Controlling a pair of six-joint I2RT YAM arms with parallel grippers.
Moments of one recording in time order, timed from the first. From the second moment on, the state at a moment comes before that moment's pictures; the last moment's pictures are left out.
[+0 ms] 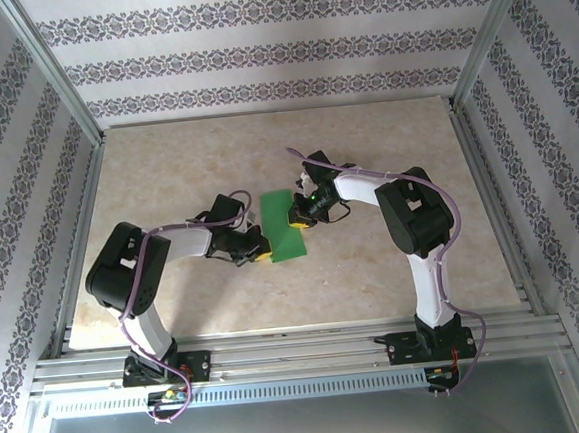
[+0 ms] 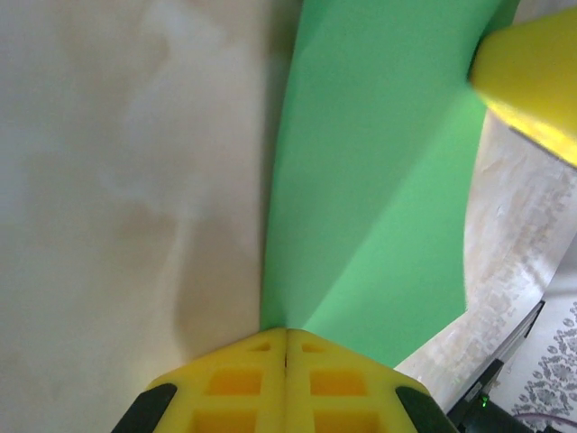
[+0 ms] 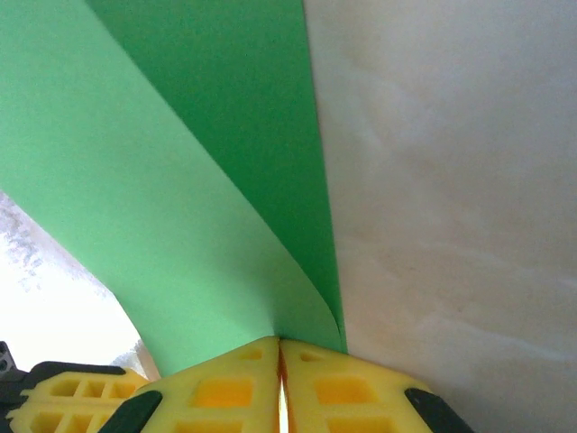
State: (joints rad) left arm -0.42 1.76 0.81 -0.15 0.60 -0.81; right arm 0.46 2.12 1.37 -0.51 -0.58 0.60
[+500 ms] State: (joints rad) left arm -0.44 1.69 0.83 -0.16 0.61 -0.86; right arm 0.46 2.12 1.37 -0.50 -0.58 0.60
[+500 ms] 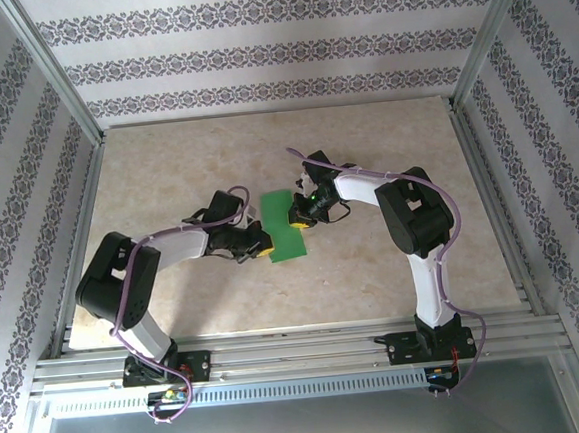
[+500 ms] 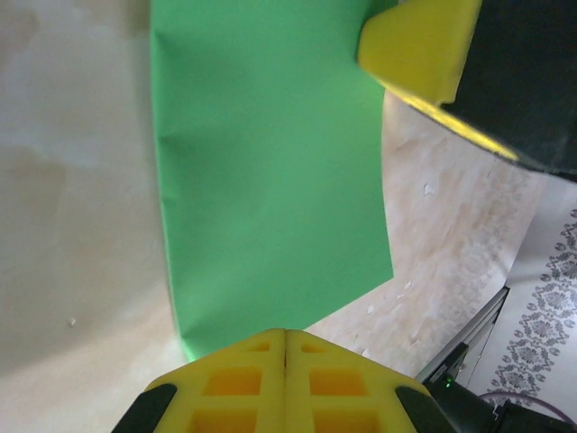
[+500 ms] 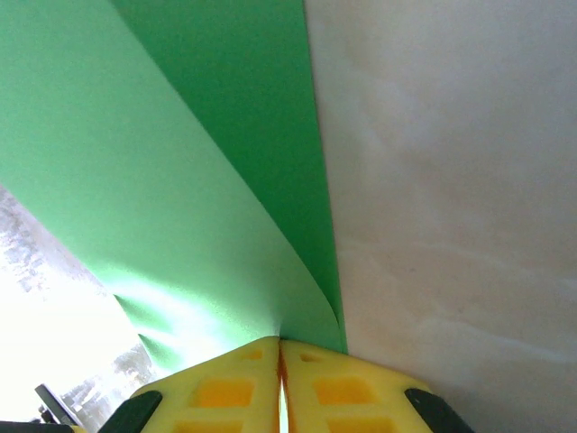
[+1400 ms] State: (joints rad) left arm -0.46 1.69 0.87 -0.28 0.60 -0.79; right arm 0.46 2.12 1.37 -0.50 -0.58 0.60
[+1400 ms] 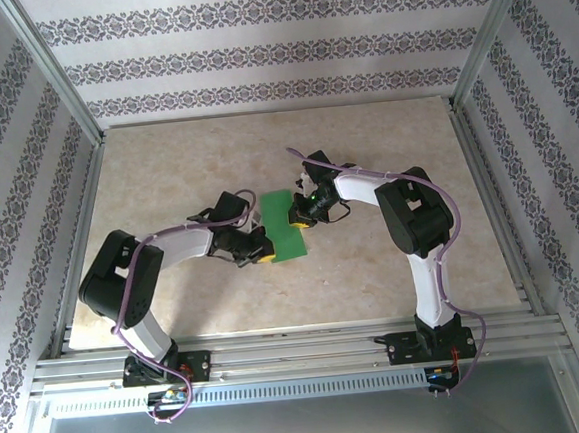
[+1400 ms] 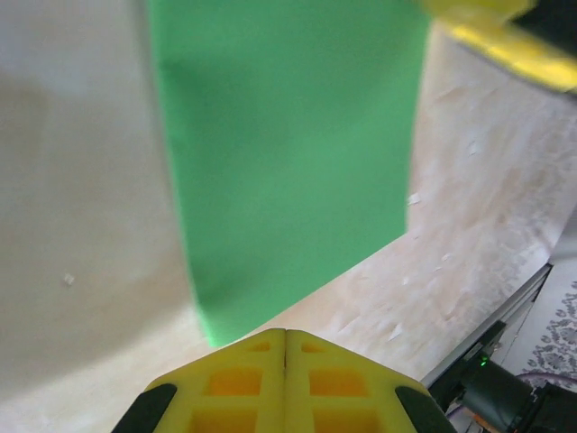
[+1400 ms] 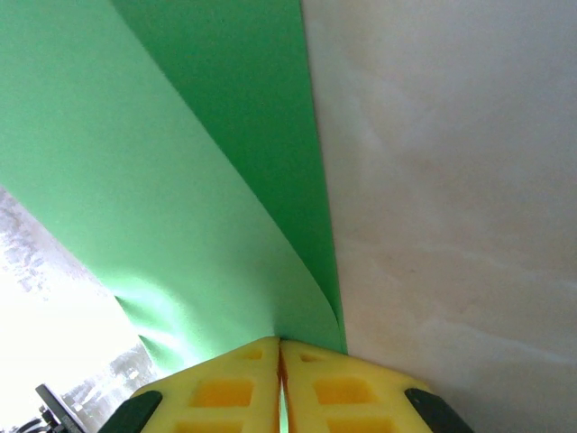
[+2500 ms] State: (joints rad) left arm -0.27 1.99 1.11 -0.10 0.68 -0.73; right arm 0.46 2.12 1.37 -0.50 -0.59 0.60
